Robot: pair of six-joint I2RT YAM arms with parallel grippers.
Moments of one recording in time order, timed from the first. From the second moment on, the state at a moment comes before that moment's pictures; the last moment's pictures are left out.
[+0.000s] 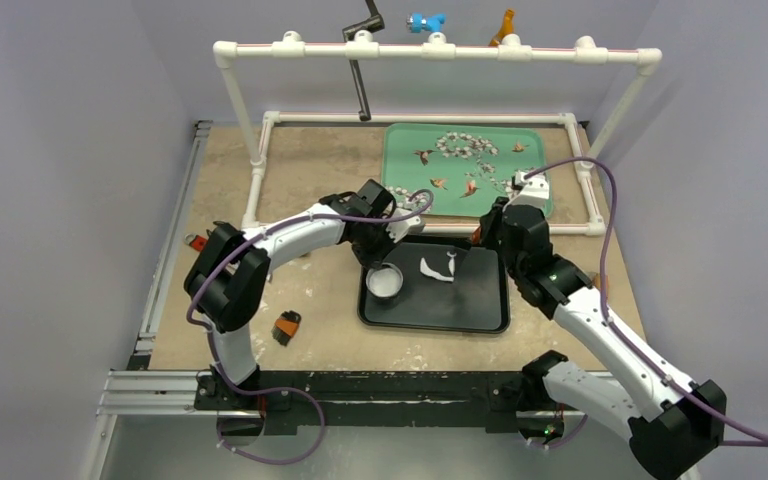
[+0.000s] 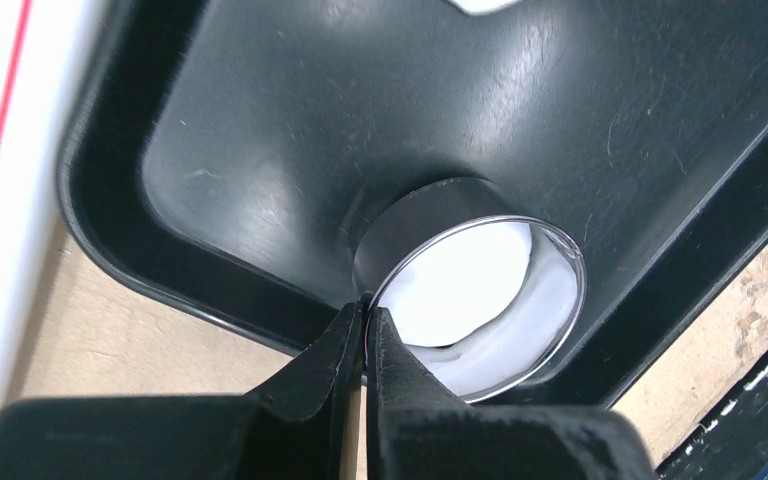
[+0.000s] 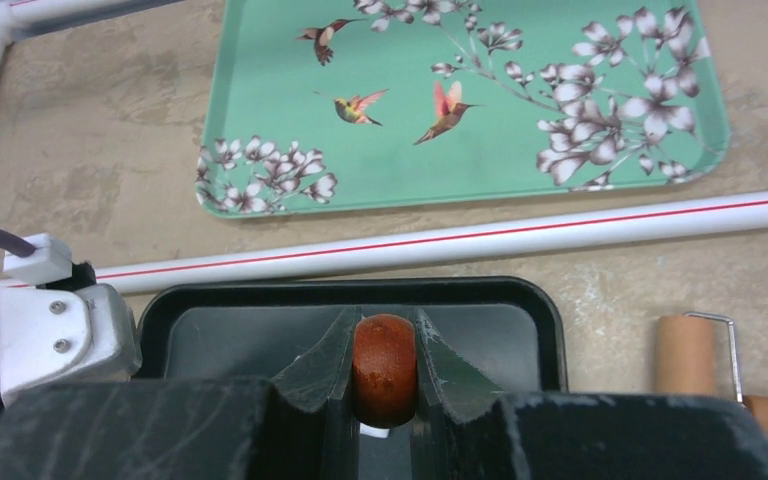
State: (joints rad) left arm -0.70 1.83 1.29 -0.63 0.24 0.29; right arm 0.50 0.94 0.75 -0.22 0.43 0.44
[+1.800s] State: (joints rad) left arm -0.66 1.90 1.44 -0.69 0.32 0.01; right arm 0.68 0.70 0.48 0.23 0.20 0.57
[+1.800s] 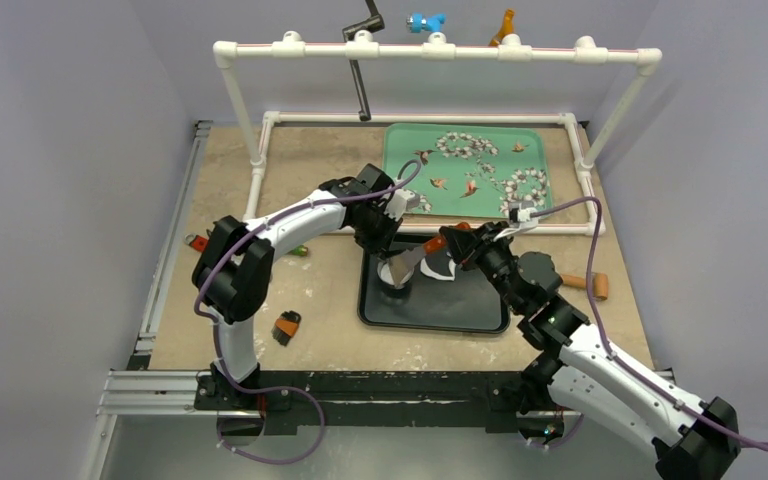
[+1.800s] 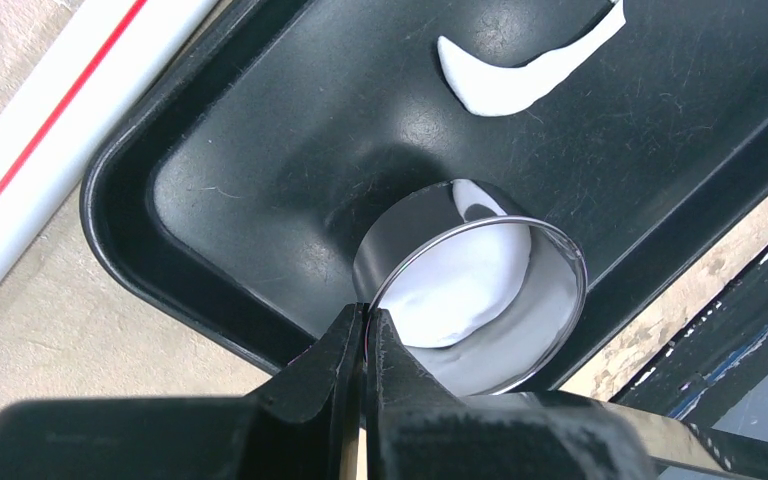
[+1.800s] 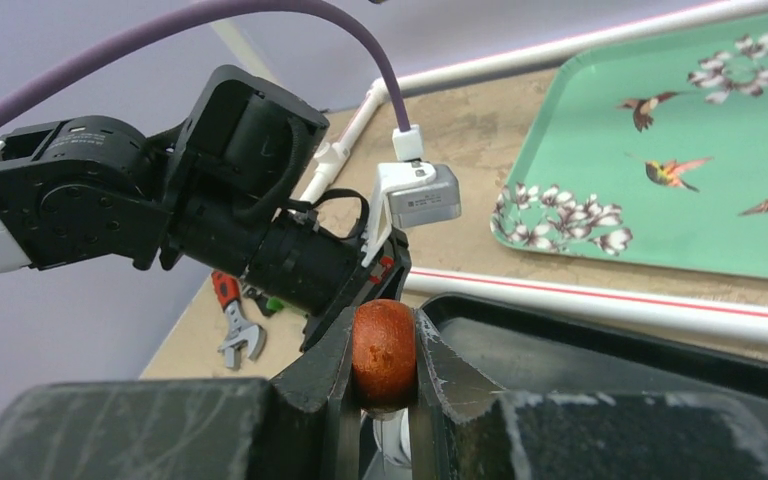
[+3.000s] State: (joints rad) left arm -0.58 1.94 1.47 -0.71 0.50 -0.14; right arm 0.70 0.80 0.34 0.67 0.26 0.32
